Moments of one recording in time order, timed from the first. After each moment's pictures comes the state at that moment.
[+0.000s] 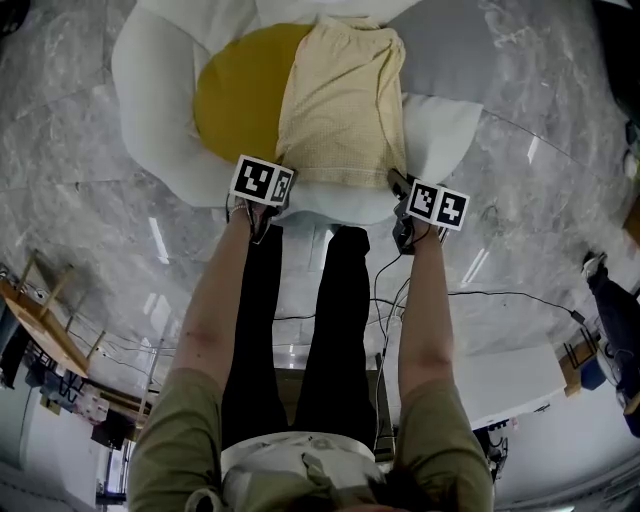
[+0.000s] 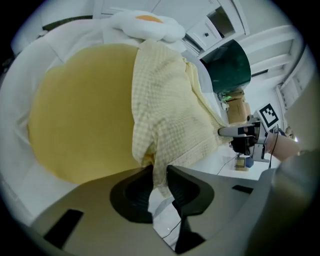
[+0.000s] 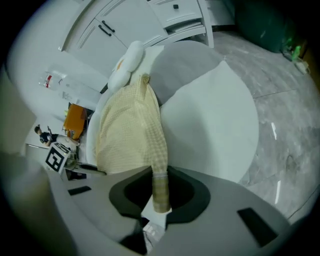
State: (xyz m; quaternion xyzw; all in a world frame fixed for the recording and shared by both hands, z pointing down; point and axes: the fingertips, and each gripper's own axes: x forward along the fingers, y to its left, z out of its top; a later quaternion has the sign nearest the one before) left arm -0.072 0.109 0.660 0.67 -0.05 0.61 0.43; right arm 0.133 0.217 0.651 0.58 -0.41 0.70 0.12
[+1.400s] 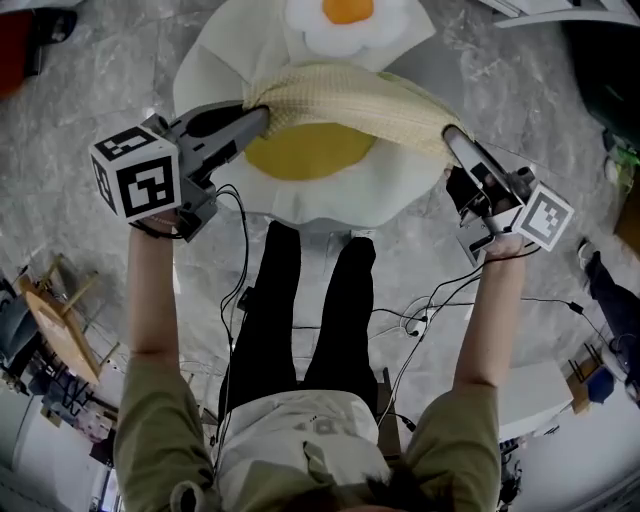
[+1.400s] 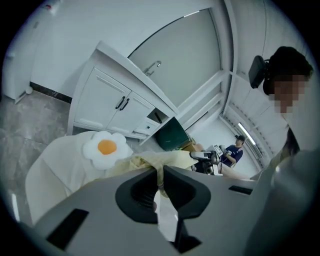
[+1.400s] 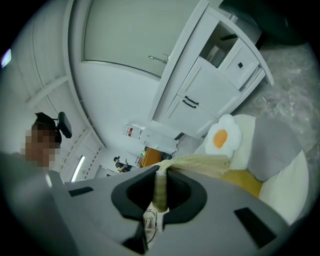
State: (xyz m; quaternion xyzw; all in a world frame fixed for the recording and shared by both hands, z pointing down) left arm 0.019 -0.117 0.237 0.86 0.01 0.29 0.43; right arm 0.215 0.000 0.231 0.49 -0.64 0.55 -0.22
